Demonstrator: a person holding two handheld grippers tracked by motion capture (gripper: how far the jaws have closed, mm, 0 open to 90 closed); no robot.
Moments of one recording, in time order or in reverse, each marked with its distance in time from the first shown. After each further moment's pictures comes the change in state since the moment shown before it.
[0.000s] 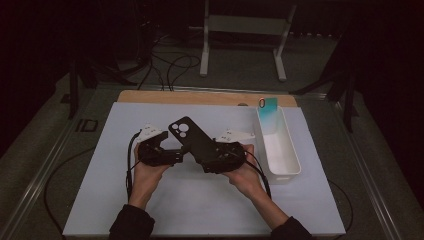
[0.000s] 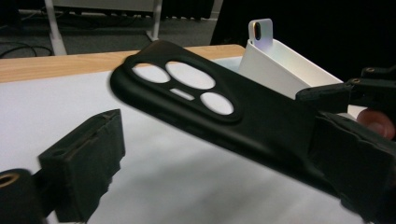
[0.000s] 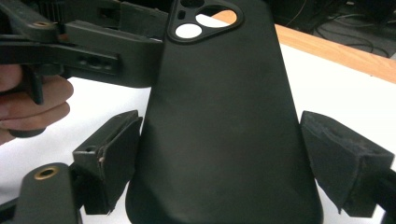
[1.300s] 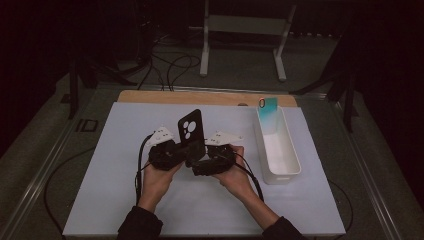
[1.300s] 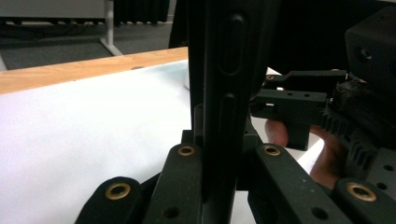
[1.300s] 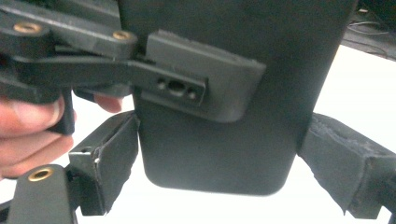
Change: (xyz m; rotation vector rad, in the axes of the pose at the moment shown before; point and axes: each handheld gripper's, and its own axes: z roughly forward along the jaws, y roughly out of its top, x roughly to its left) left arm -0.025 0.000 0.004 -0.018 -0.149 0.083; right arm 0.014 0.000 0.019 -0.005 0.032 -0.031
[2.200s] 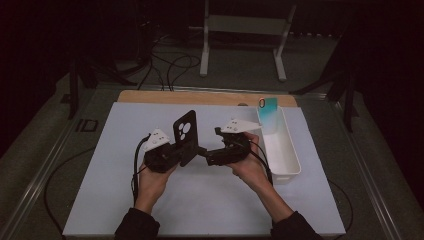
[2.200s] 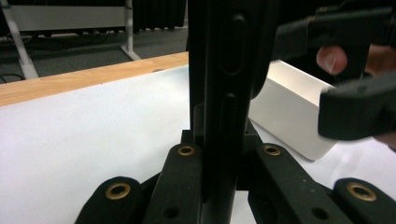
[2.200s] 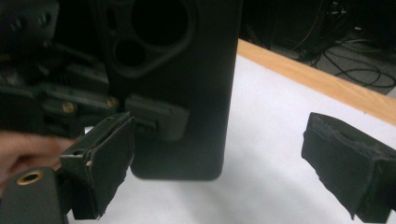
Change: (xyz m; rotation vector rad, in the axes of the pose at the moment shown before) left arm 0.002 -0.007 -0.007 -0.011 0.062 0.046; right arm -0.023 0.029 -0.037 -0.059 0.015 -0.007
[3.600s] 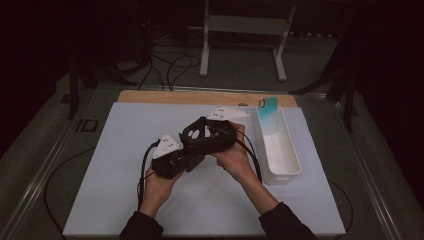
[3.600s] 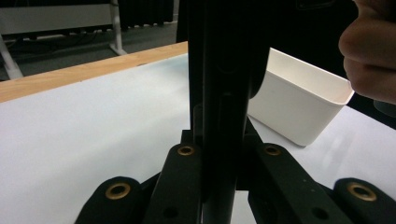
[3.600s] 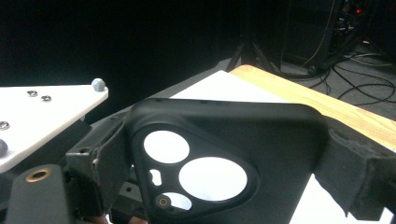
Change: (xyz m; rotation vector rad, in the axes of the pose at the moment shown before) left arm -0.015 -0.010 0.010 0.023 -0.035 0.053; right arm 0.018 0.037 0.021 -0.061 0.023 0.041
